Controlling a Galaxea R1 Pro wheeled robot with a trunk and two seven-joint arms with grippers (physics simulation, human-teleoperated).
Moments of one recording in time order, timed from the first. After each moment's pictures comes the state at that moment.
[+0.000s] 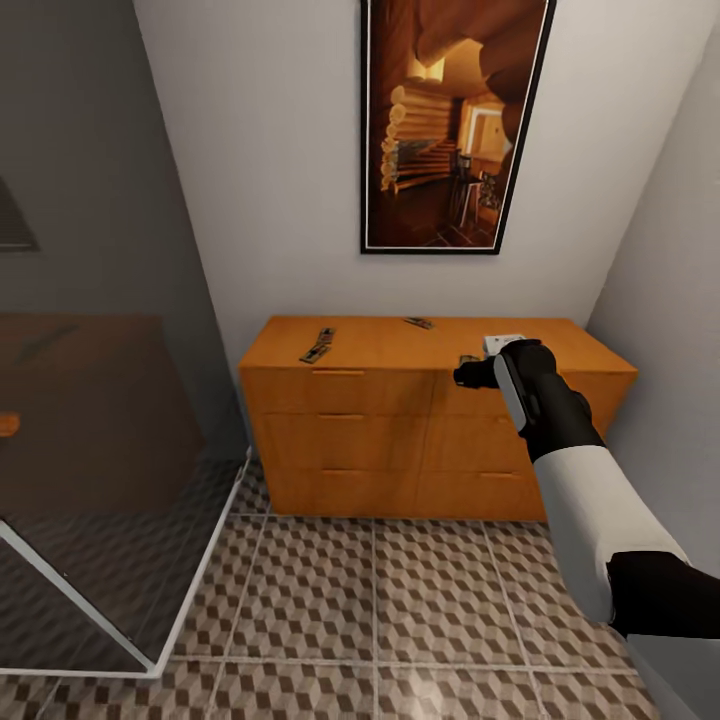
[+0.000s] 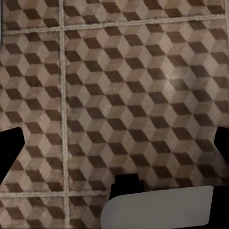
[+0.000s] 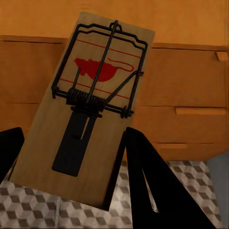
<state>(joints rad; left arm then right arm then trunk) -0.14 0.04 -0.08 -0.22 0.00 -0.33 0.03 -1.15 -0.01 0.02 -0.95 0.03 0.98 -0.04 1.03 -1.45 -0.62</state>
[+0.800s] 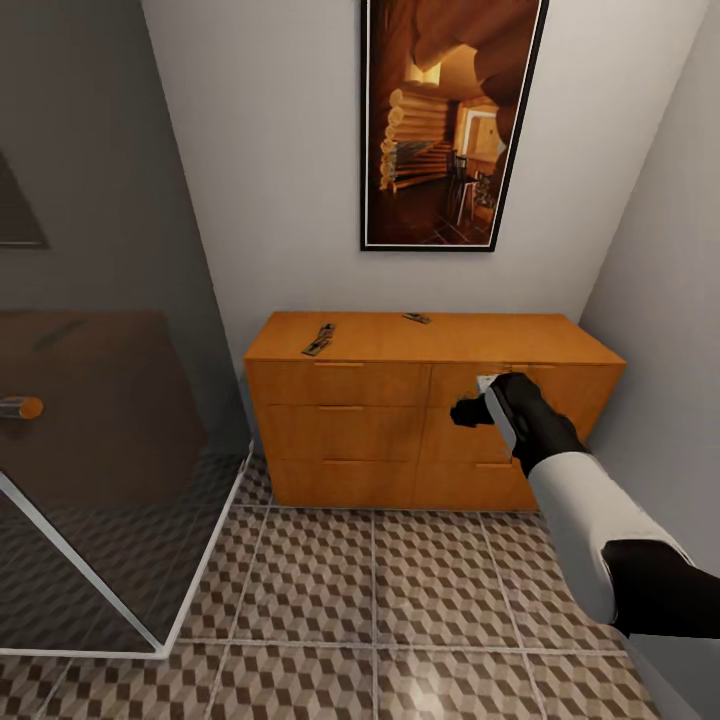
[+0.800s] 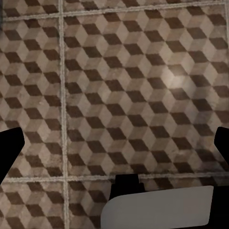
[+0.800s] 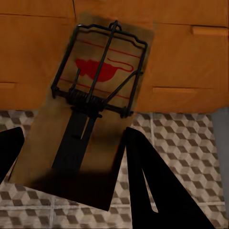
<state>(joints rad) -0.14 0.04 -0.08 -0.22 0.00 -0.33 0.03 -1.15 -0.02 0.02 -0.67 0.03 0.89 -0.03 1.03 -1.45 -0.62</state>
